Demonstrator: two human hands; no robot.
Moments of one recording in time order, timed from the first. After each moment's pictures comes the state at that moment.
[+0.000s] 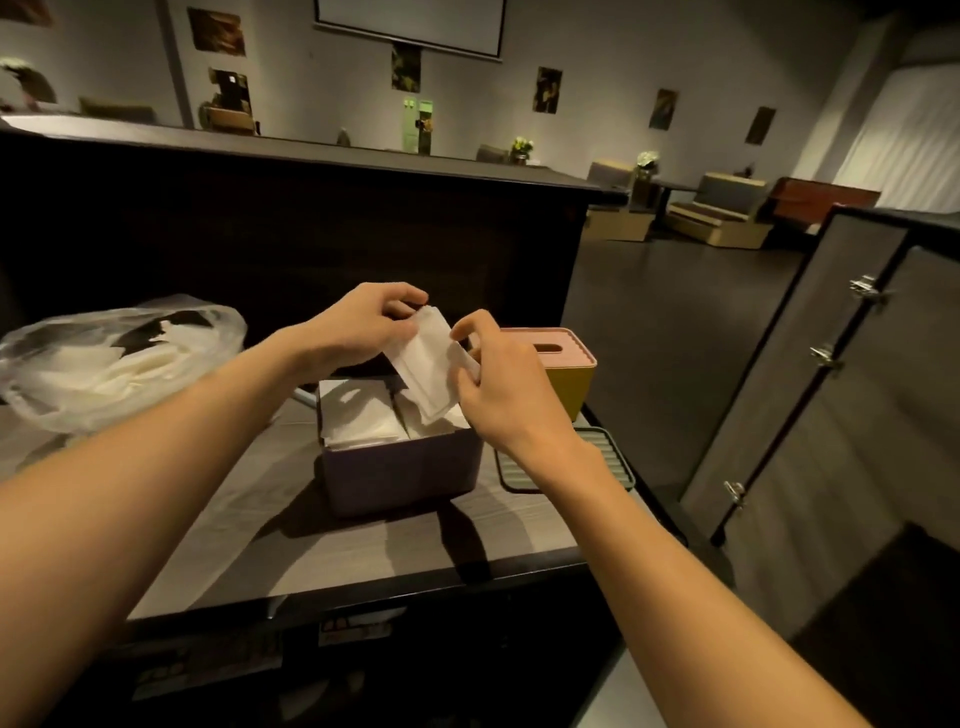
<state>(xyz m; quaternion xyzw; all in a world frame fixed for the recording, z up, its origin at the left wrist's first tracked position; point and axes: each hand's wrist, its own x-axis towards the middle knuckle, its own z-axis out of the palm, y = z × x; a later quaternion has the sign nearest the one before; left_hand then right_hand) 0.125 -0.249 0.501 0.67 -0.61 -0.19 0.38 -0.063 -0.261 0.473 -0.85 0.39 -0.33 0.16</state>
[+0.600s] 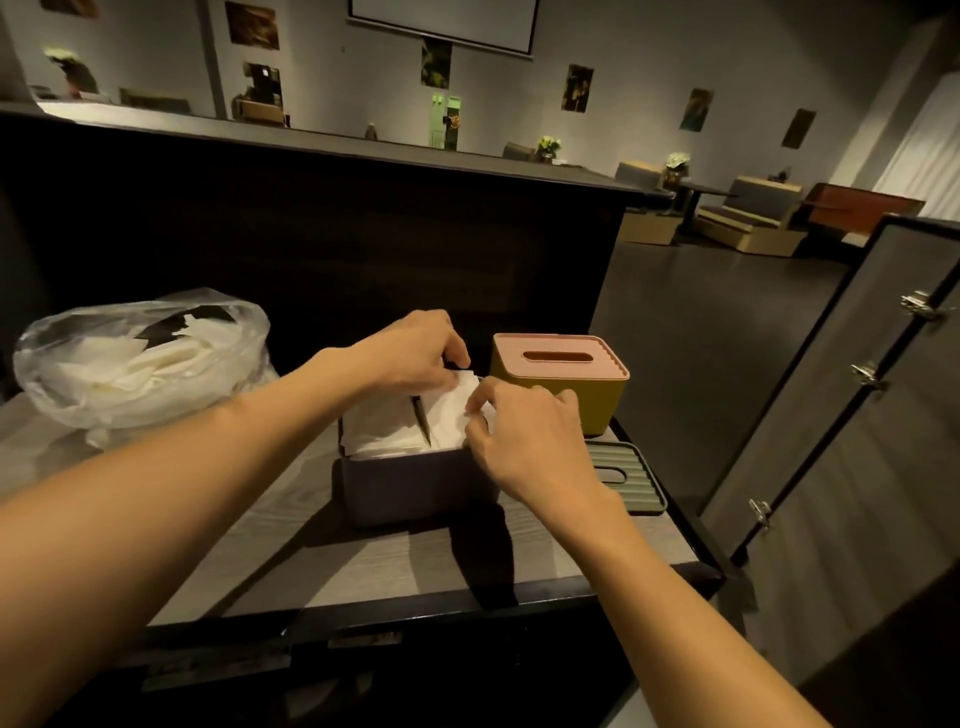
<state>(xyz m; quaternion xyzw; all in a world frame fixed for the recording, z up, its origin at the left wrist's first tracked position) 0.123 -0.277 0.476 0.68 -0.71 -0.02 0.17 -0.057 -0.252 0.454 -0.86 0.46 -0.19 0.02</state>
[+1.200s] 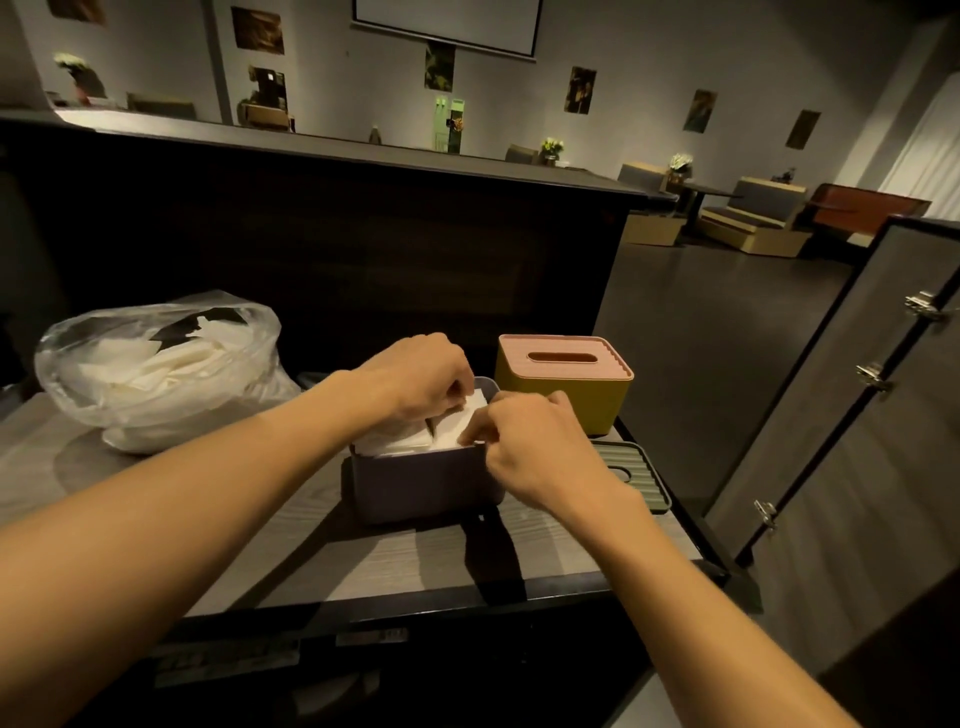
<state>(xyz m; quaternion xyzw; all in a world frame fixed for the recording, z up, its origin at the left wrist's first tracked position) 0.112 -0.258 0.469 0.64 -0.76 0.06 0.09 -0.066 -0.243 0.468 -0.91 0.40 -0.10 0.05</state>
